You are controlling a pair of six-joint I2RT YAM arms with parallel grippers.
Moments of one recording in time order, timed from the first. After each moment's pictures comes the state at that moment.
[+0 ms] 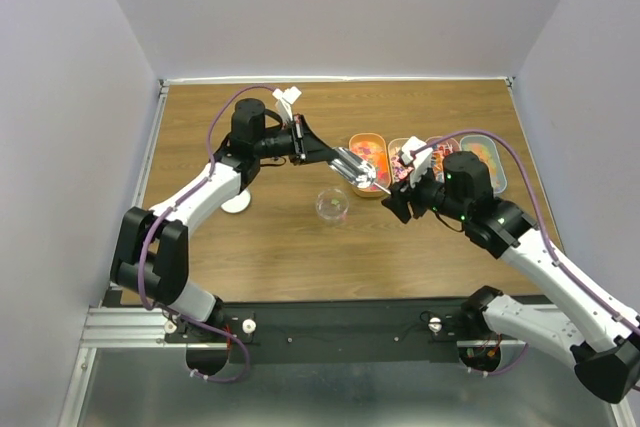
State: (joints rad) left arm -0.38 1.51 1.04 0.22 0.89 -0.85; right arm 0.61 0.92 0.87 -0.43 -0.21 -0.16
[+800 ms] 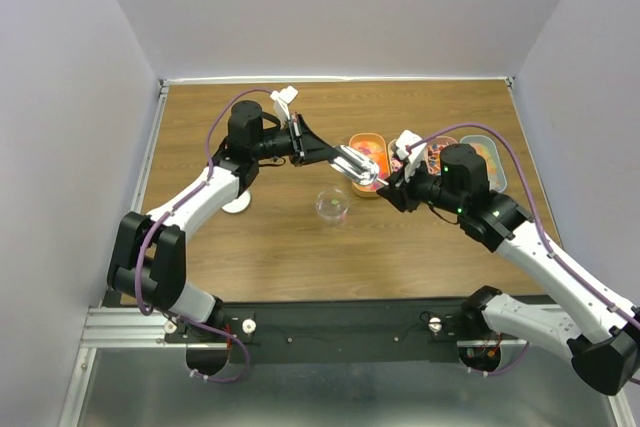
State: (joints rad) left arm -0.38 1.48 1.01 0.32 0.90 -1.04; right arm 0.61 0.96 0.90 -0.36 -0.28 -0.18
